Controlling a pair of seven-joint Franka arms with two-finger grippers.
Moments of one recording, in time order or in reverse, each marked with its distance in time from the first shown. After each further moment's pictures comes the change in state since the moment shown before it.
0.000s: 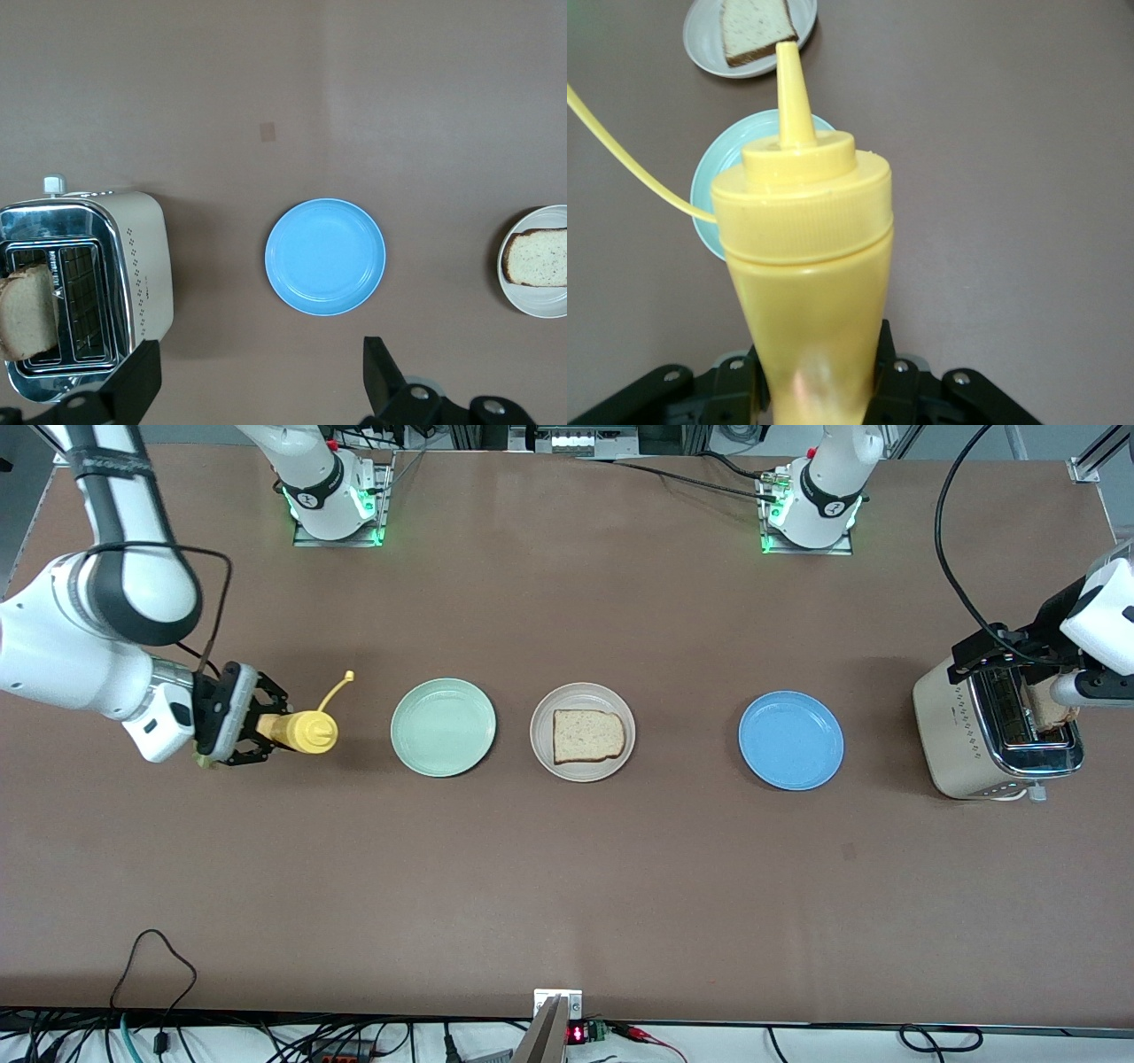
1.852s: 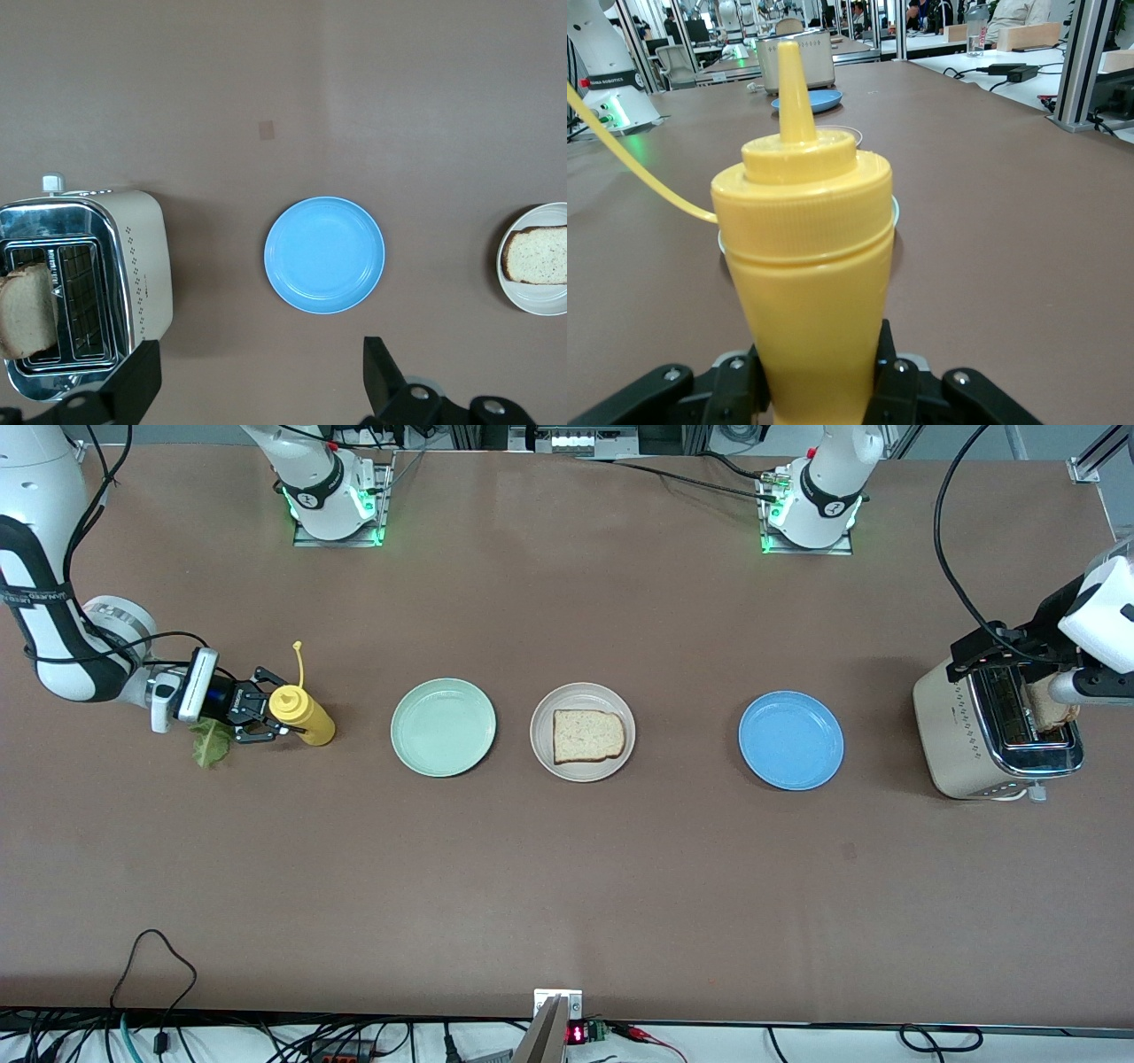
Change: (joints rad) left arm 0.007 -0.002 -0.011 -0.003 0.001 -0.002 0.000; right arm -0.331 0.297 0.001 -0.187 0.603 -0.207 -0.912
